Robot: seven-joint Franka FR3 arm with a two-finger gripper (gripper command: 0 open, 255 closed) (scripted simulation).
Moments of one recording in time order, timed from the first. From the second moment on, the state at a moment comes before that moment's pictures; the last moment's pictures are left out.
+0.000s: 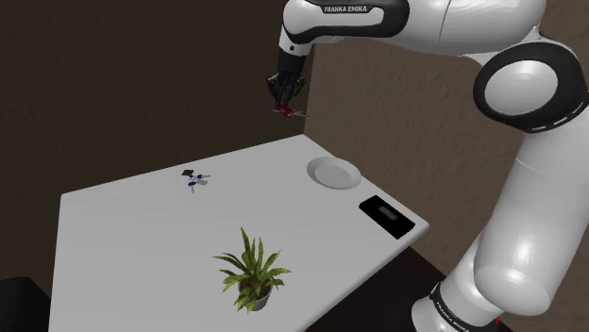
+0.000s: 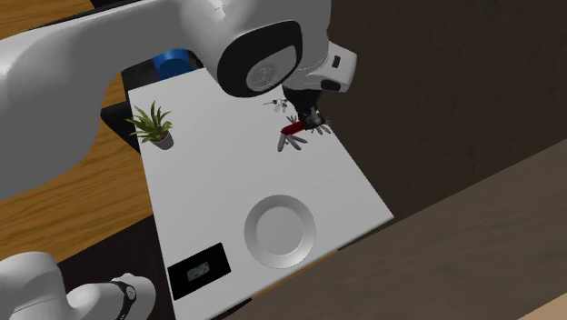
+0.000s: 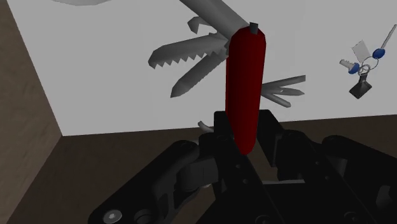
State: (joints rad) arm 0.08 0.20 0.01 -1.48 0.02 1.87 0.18
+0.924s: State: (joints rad) arm 0.23 -0.05 0.14 -1.80 -0.02 1.94 0.47
